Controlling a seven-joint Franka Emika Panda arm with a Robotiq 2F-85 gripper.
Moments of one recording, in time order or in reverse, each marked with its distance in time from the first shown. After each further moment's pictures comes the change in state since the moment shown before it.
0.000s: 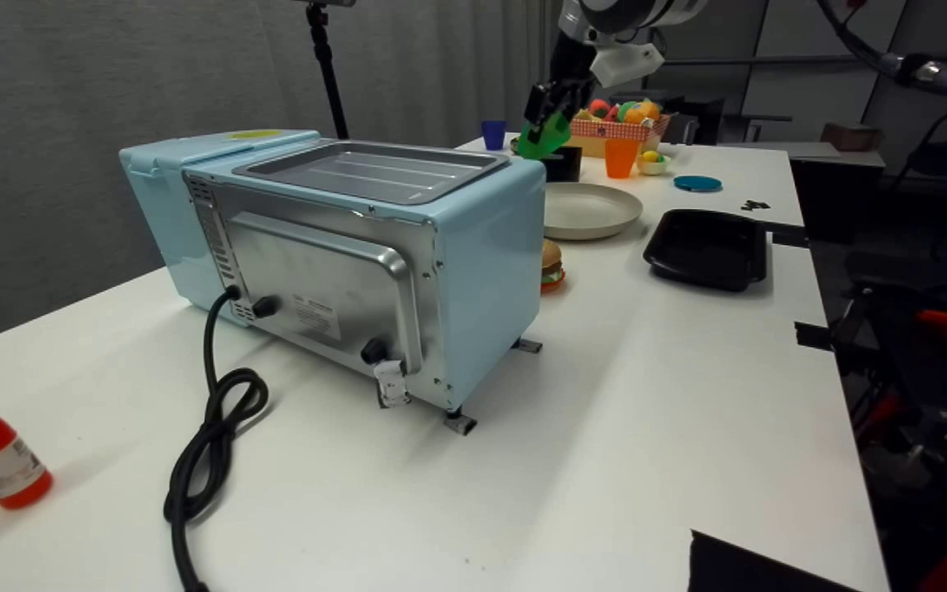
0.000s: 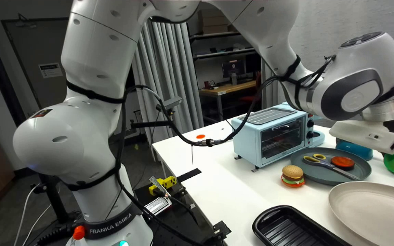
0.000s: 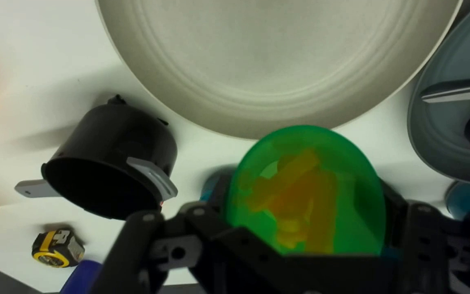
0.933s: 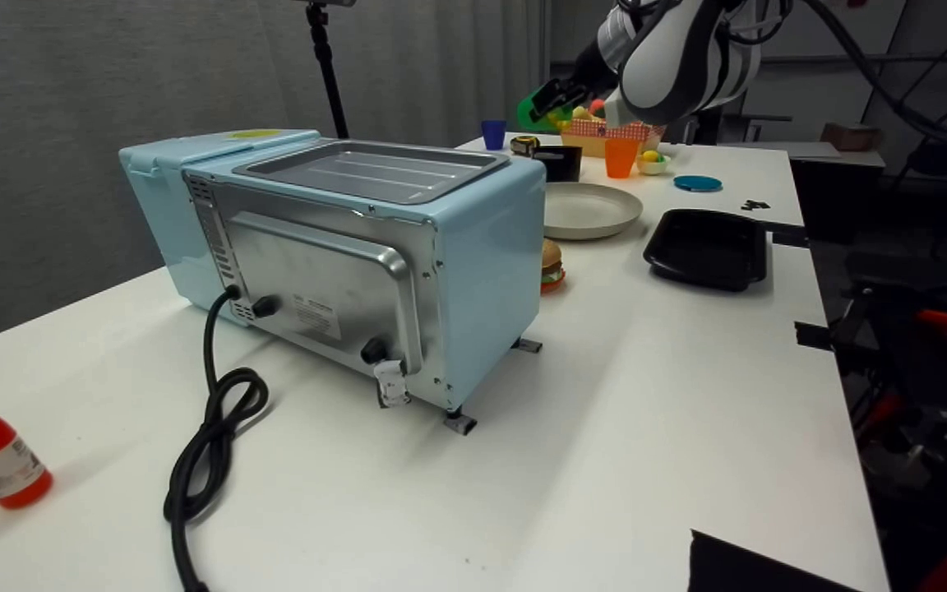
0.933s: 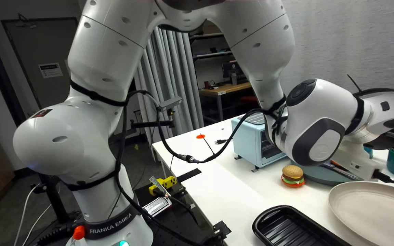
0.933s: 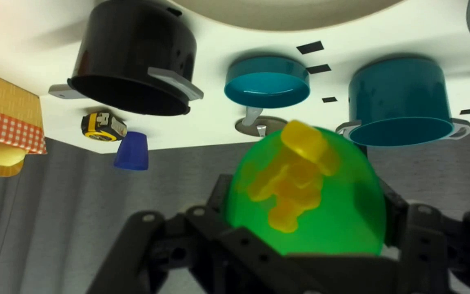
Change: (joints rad) arm 0.000 0.083 -0.010 -0.195 0.000 0.792 0.098
